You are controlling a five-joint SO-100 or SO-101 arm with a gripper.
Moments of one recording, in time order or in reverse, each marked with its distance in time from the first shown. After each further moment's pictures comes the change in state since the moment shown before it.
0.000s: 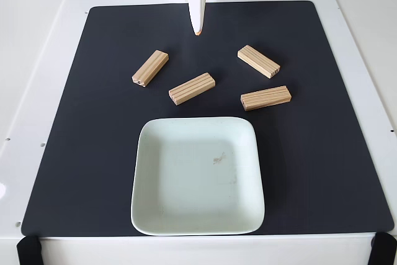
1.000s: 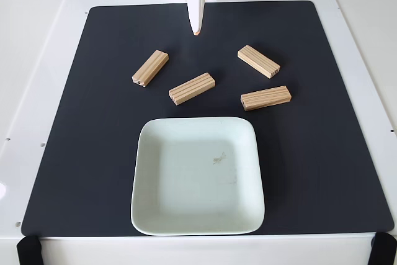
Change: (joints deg) arm 1.2 0.0 0.0 0.0 0.0
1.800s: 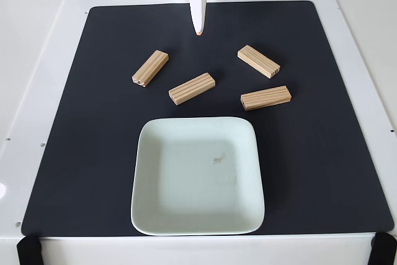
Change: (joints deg) arm -2.8 0.0 -0.4 0.0 0.0
